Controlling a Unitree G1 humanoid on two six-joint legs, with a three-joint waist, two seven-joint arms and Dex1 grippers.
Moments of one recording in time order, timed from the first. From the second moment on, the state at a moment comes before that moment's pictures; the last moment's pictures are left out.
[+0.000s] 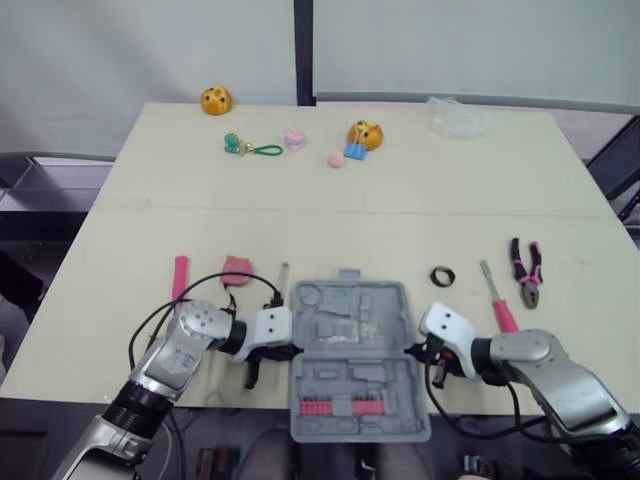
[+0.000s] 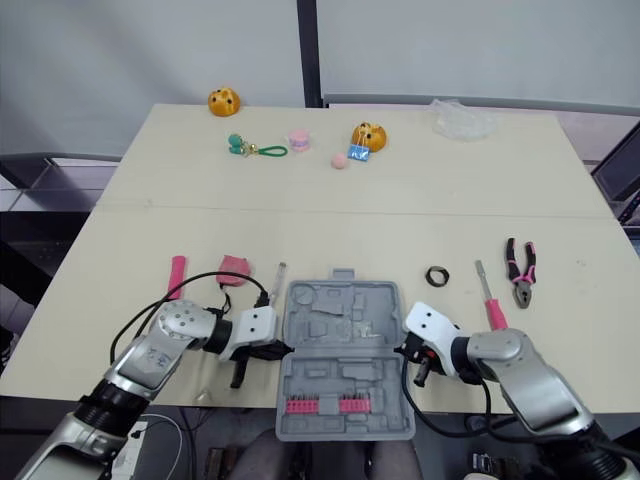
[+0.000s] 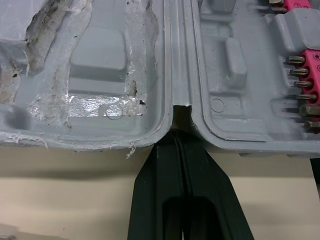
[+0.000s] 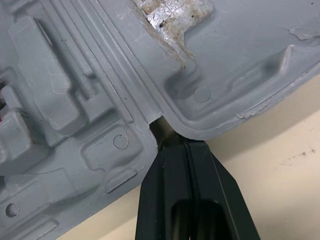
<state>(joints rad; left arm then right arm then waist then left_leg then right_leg) -0.32 0.56 -0.33 -0.02 0.08 0.26 -1.16 -0.09 -0.78 0.19 -0.35 0.15 0.73 0.90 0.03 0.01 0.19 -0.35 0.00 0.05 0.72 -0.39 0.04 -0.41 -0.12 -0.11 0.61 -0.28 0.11</state>
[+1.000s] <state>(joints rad) -0.33 0.58 -0.31 0.04 0.07 0.17 -1.12 -0.02 -0.93 0.09 -0.38 0.18 0.67 0.91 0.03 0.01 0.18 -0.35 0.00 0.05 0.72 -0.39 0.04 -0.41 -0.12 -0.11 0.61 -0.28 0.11</state>
